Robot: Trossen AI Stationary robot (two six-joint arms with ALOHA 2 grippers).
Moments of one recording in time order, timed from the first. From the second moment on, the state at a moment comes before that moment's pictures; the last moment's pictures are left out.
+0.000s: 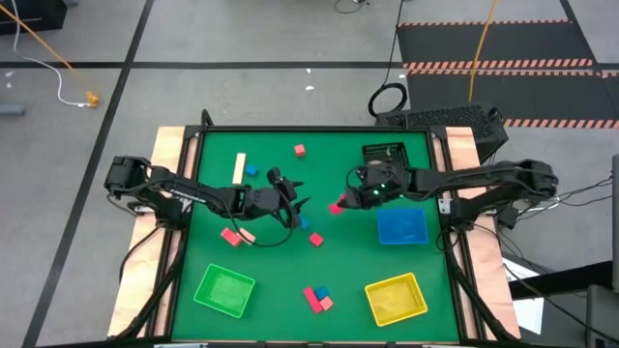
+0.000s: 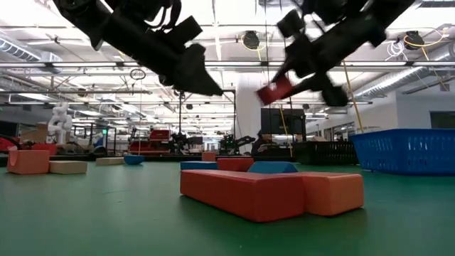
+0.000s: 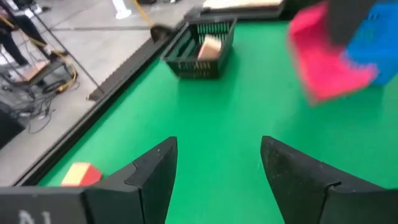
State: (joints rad) left arm -0.07 1.55 0.76 0.33 -0.51 -0.02; right arm -0.12 1.26 0.69 -0.06 -0.19 1.28
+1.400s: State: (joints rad) left arm -0.04 1.52 0.76 -0.07 -0.52 0.00; right arm 0.13 0.95 0.69 -0.77 -0.15 1.59
